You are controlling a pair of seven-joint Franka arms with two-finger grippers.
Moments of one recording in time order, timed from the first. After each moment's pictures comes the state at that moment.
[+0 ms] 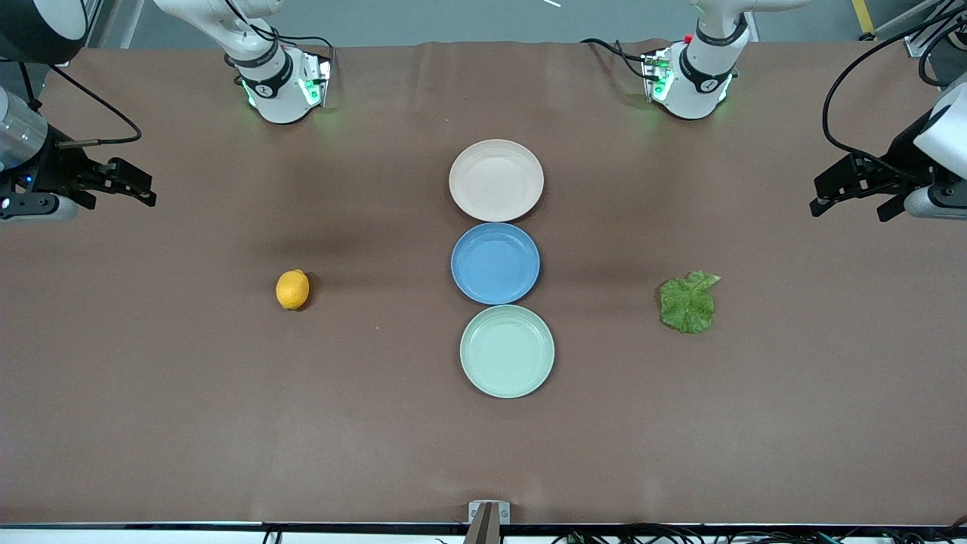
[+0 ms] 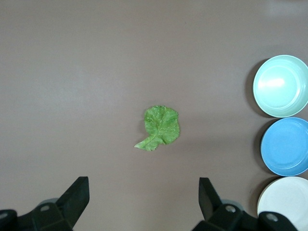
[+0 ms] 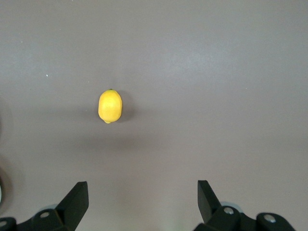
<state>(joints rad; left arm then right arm) -0.03 -0.04 -0.02 -1.64 -0.07 1.69 0.02 0.00 -0.13 -0.04 -1.86 0.00 1.69 -0.07</state>
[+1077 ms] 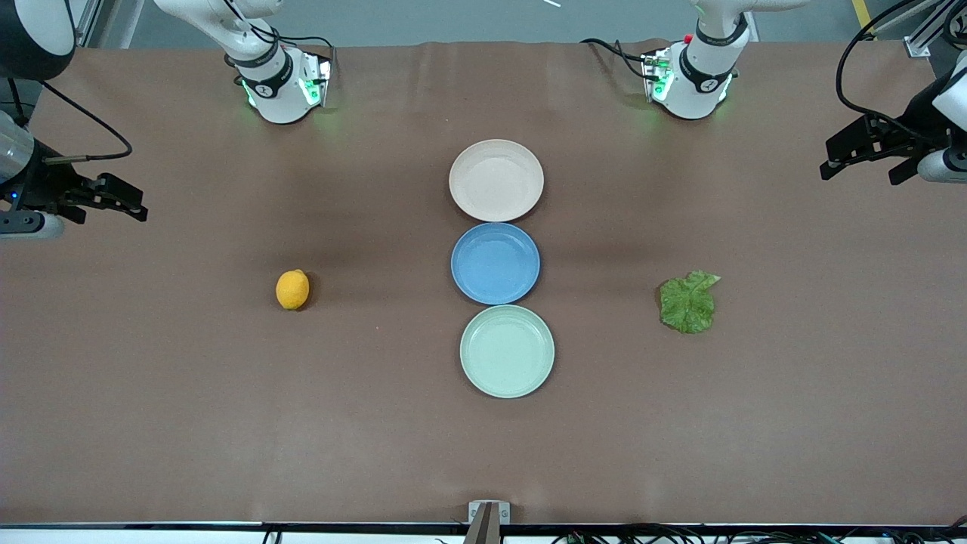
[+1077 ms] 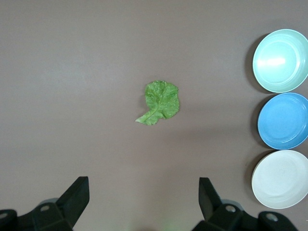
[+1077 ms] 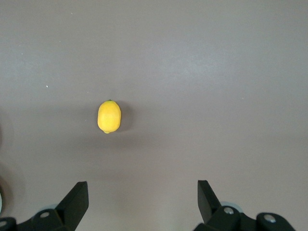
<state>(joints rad) -0.03 -0.07 -0.02 -1.59 -0.07 1.52 0.02 0.00 -0.05 -0.04 -1.77 0.00 1.67 -0.07</state>
